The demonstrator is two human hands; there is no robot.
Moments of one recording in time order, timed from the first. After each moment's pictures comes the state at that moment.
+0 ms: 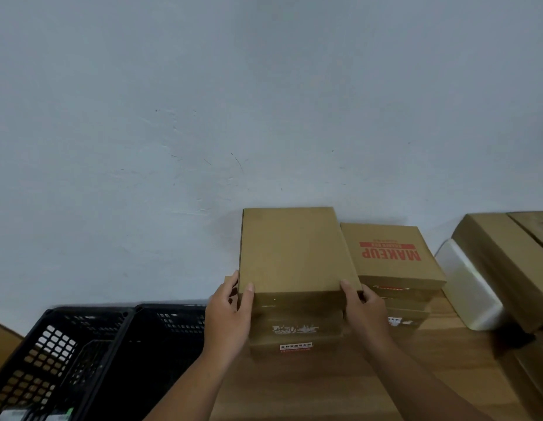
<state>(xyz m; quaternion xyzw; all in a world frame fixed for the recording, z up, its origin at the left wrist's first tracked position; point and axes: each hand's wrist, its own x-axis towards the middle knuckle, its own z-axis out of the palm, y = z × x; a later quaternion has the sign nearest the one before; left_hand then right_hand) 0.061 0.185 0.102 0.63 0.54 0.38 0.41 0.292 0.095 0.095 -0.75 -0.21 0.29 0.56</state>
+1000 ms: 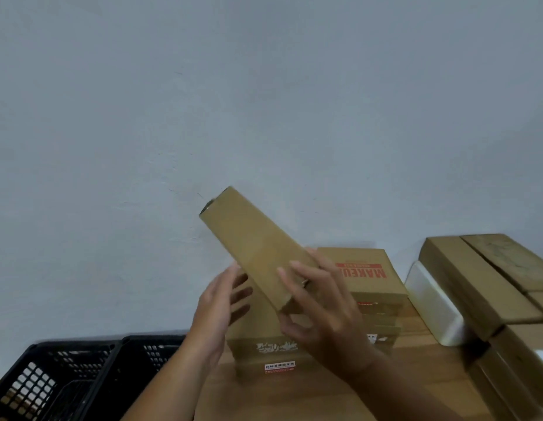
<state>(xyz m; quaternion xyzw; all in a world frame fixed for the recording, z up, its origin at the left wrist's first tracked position) 0.069 0.136 0.219 0.49 0.43 0.40 0.64 0.250 0.042 0.207 -0.49 -0.69 -0.28 0.45</state>
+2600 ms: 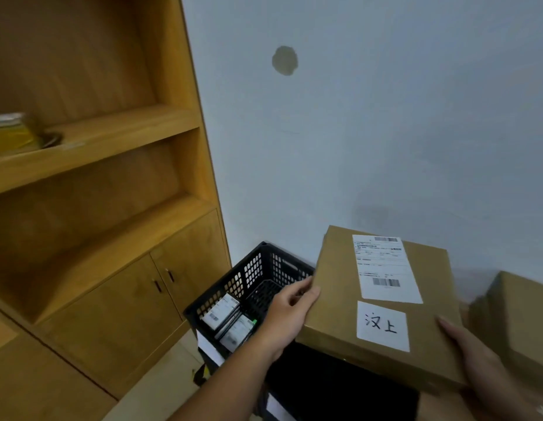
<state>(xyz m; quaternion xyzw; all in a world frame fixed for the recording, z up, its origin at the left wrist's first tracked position) -0.355 0.133 0.116 0.42 0.57 0.44 0.56 -0.047 0.138 0.081 -0.65 -0.30 0.51 0.48</state>
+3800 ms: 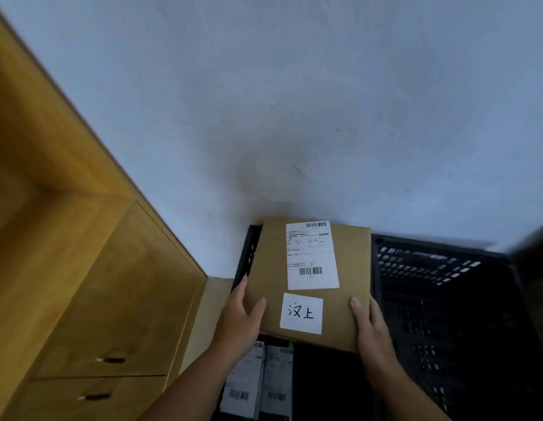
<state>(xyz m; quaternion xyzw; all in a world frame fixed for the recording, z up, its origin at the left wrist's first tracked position) -0.651 0.485 -0.181 0.53 0.64 0.19 0.52 -0.417 0.393 -0.207 -0.69 -0.17 0.48 0.51</state>
